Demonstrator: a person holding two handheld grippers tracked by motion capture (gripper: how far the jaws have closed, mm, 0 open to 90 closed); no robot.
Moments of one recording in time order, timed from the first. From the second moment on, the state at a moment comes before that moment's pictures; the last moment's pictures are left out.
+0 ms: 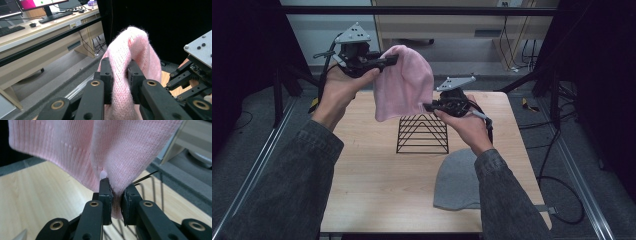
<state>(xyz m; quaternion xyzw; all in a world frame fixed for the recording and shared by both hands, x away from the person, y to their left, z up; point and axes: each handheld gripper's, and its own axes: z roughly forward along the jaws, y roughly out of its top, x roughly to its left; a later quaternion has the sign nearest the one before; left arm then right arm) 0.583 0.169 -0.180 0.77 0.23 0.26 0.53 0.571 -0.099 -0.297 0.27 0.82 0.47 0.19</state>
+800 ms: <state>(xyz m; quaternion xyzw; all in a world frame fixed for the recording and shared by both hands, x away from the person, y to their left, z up) 0.625 0.141 -0.201 0.79 0.23 0.24 0.52 0.585 -0.123 -0.312 0.31 0.81 0.47 0.19</state>
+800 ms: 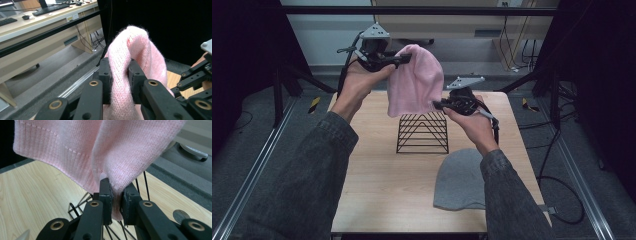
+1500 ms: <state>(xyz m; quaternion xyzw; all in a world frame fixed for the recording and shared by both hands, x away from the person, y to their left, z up) 0.634 0.134 -0.234 0.78 0.24 0.24 0.53 0.578 -0.137 -0.346 0.32 0.80 0.46 0.20</state>
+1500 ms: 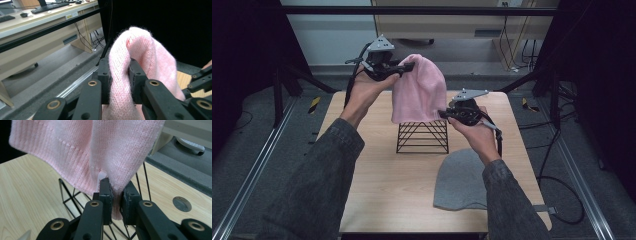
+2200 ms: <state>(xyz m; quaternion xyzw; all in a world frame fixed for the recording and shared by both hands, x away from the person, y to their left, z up) 0.603 0.127 -0.263 0.81 0.22 0.22 0.50 0.564 -0.144 -0.373 0.31 0.82 0.43 0.22</state>
